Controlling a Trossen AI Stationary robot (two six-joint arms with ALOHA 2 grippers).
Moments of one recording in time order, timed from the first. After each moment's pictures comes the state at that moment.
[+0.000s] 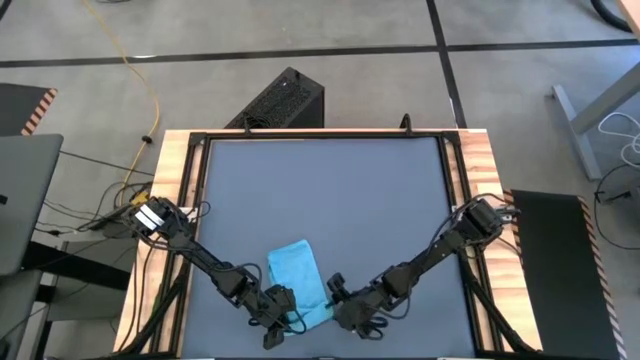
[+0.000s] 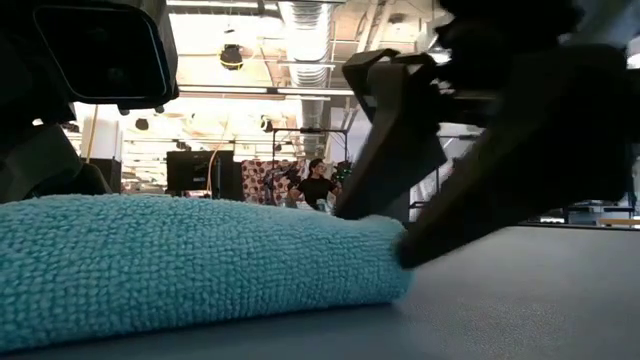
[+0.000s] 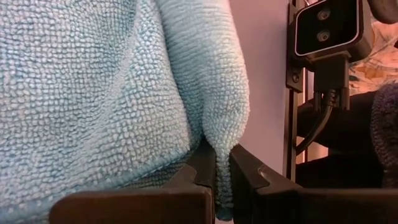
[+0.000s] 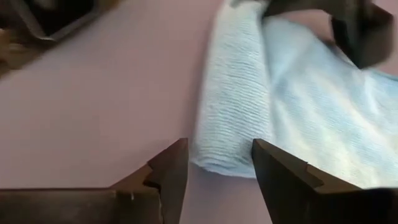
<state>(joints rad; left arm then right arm) -0.66 1.89 0.90 0.20 0.03 -0.99 0.59 1.98 1.14 0.11 0.22 -0.21</state>
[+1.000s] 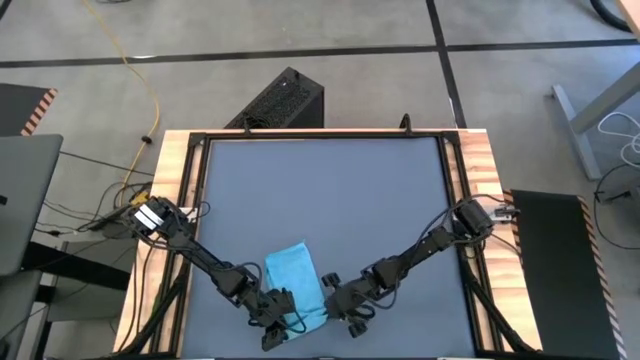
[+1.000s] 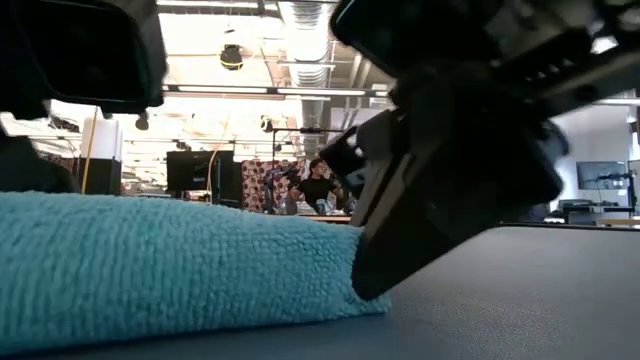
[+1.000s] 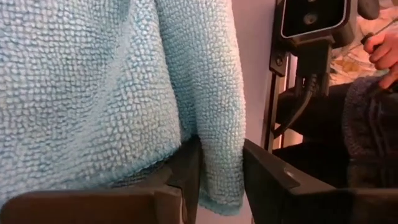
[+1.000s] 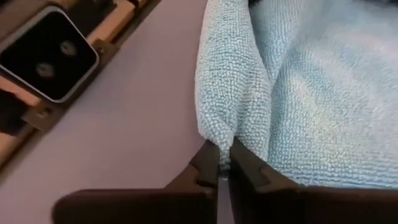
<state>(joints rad) -0.66 1.89 0.90 0.21 0.14 -1.06 0.52 2.06 1.14 0.17 -0.05 0.06</state>
